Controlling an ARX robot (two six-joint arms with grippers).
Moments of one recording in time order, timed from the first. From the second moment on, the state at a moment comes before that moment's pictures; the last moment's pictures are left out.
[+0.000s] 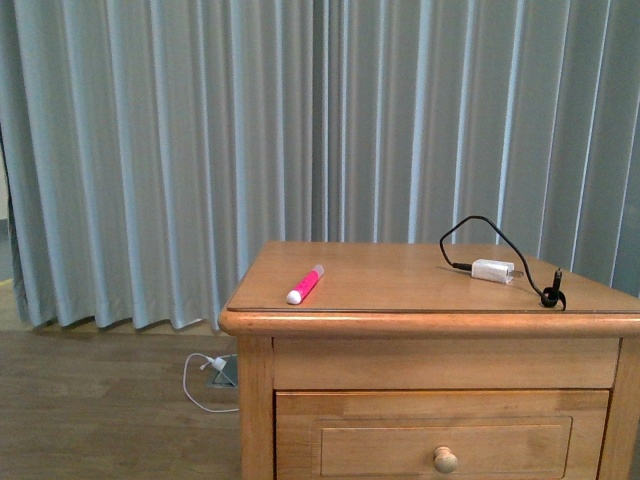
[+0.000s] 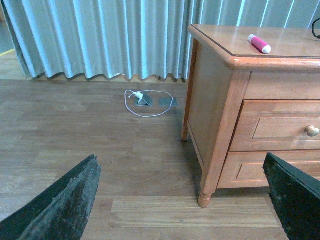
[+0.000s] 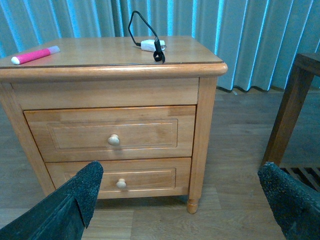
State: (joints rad) left arm 0.00 0.00 0.02 0.00 0.00 0.00; right arm 0.00 0.00 0.01 0.00 0.00 0.00
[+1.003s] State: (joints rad) left arm 0.00 0.00 0.02 0.00 0.00 0.00; right arm 0.00 0.00 0.01 0.00 0.00 0.00
